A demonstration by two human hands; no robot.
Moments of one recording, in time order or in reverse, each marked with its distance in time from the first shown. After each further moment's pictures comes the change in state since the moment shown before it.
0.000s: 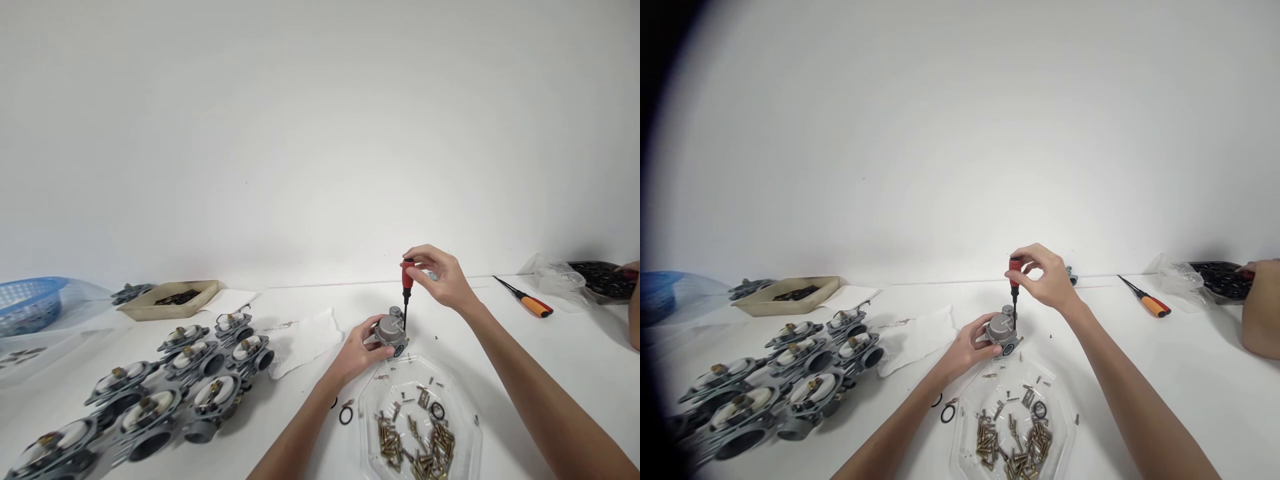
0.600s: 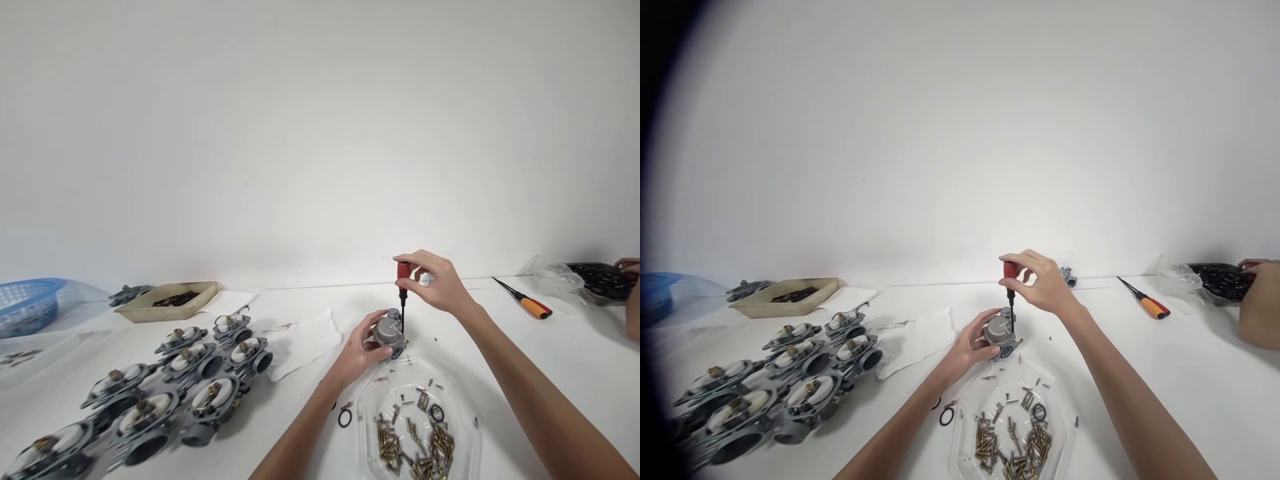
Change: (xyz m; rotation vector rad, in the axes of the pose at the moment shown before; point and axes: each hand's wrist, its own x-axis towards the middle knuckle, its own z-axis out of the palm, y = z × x) left_hand 0.000 0.004 0.001 -0.013 0.000 0.033; right_hand -0.001 -0.003 0.001 -0.140 -0.115 -0.105
